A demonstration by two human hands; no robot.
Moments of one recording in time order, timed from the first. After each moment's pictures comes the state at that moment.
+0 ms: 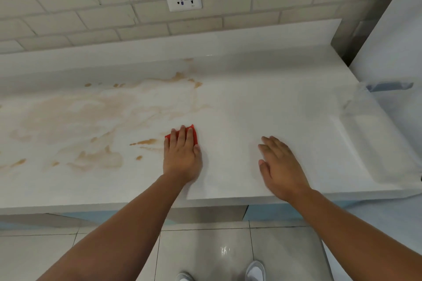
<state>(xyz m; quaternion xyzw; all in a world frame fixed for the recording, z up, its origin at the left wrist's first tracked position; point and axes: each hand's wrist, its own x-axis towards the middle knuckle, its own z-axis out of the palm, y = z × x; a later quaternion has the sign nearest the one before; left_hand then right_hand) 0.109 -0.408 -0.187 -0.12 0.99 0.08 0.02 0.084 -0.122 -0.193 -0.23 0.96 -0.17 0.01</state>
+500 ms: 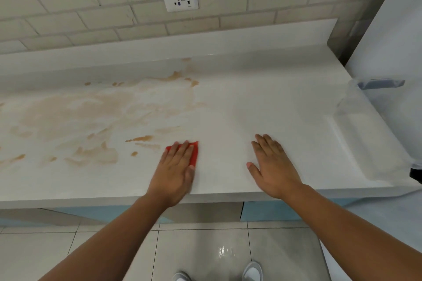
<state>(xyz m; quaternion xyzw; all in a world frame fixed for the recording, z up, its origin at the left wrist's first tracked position) 0.172 -0.414 -0.187 0.02 1.00 0.09 0.02 0.085 -0.117 -0.194 -0.26 0.96 -0.10 0.05</state>
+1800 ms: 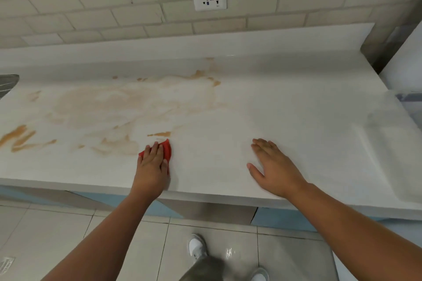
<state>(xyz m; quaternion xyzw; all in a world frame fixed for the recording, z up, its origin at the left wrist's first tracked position) 0.195 -0.491 -0.189 -0.21 0.97 0.14 0.00 0.078 -0.157 -0.176 -0.34 0.92 -0.18 0.05</state>
